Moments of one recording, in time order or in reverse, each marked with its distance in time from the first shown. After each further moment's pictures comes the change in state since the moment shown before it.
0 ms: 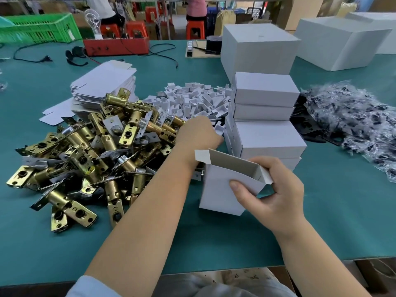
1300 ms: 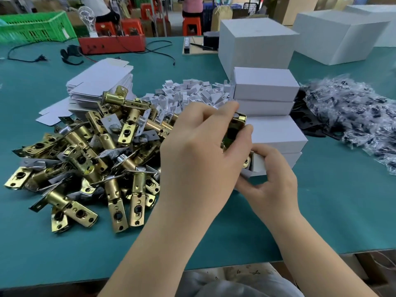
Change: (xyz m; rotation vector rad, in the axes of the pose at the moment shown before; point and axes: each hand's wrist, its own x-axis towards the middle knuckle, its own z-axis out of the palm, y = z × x) left_hand -0.126 0.027 -0.028 -0.282 0.870 0.458; right_hand 0.003 -0.006 0.009 -0.093 -0.030 0.195
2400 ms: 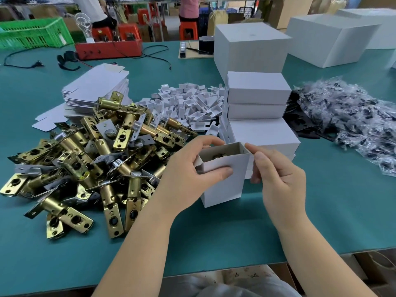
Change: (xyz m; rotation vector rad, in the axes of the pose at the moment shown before) left_hand -0.025 -0.062 0.020 -0.577 -0.613 -0.409; right_hand 0.005 0.005 -0.013 0.421 0.055 0.247
